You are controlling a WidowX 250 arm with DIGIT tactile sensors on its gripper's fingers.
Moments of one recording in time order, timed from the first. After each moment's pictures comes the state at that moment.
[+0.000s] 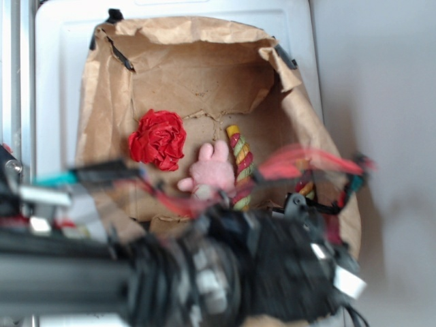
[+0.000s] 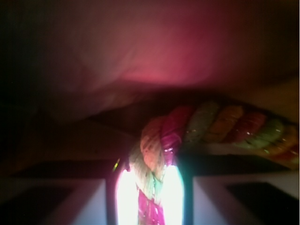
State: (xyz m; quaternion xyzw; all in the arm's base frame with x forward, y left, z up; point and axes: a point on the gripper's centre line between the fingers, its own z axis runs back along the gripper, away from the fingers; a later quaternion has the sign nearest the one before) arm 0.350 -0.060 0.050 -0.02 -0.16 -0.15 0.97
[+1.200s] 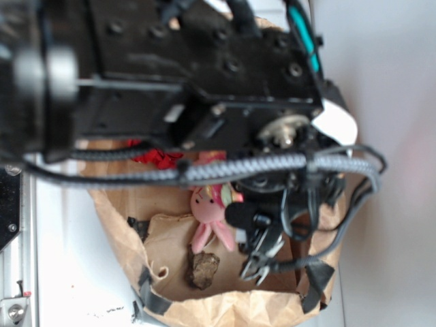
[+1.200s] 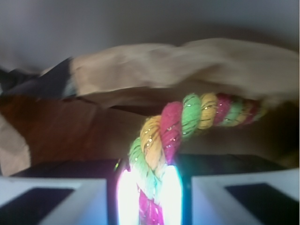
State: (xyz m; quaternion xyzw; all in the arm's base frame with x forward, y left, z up) arm 0.321 -0.006 0.161 -0.08 -0.18 -0.04 0.98
